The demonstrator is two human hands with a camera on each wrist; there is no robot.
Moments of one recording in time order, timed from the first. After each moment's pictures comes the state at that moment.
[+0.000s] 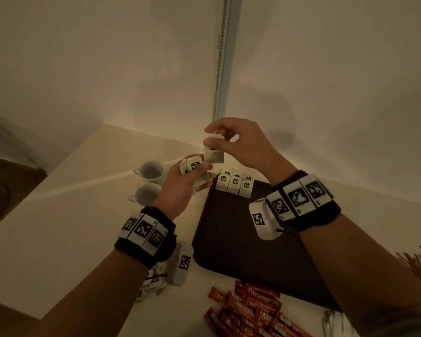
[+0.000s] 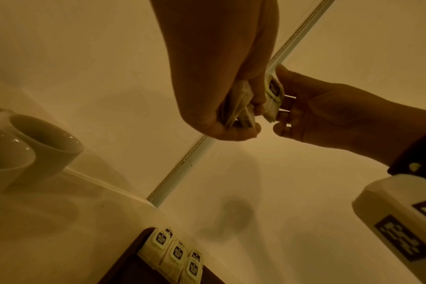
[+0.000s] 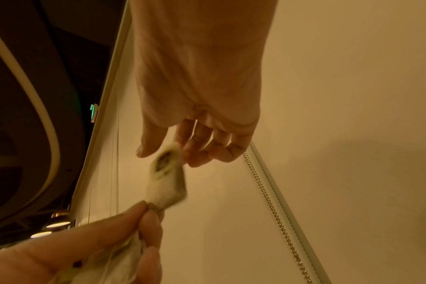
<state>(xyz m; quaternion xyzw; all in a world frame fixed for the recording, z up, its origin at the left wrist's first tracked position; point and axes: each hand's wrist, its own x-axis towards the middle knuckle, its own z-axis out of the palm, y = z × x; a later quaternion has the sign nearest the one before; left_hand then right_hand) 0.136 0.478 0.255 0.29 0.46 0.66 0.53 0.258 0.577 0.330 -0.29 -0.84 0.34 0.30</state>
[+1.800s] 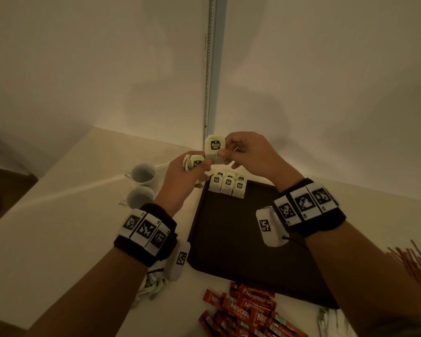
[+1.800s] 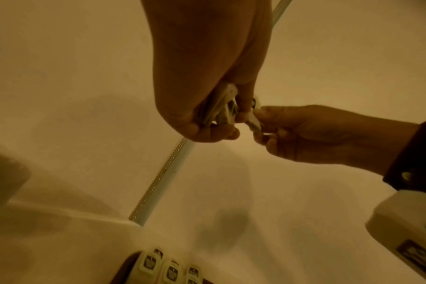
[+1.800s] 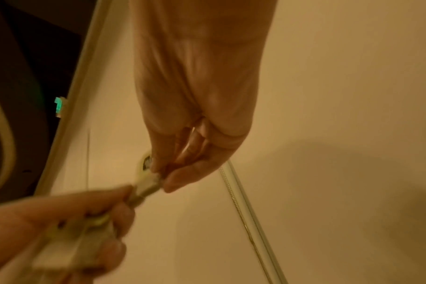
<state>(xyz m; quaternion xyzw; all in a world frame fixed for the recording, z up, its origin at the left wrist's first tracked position) 0.148 0.494 0.265 0.36 0.56 0.61 0.43 0.293 0.591 0.309 -0.34 -0.80 0.43 0.24</state>
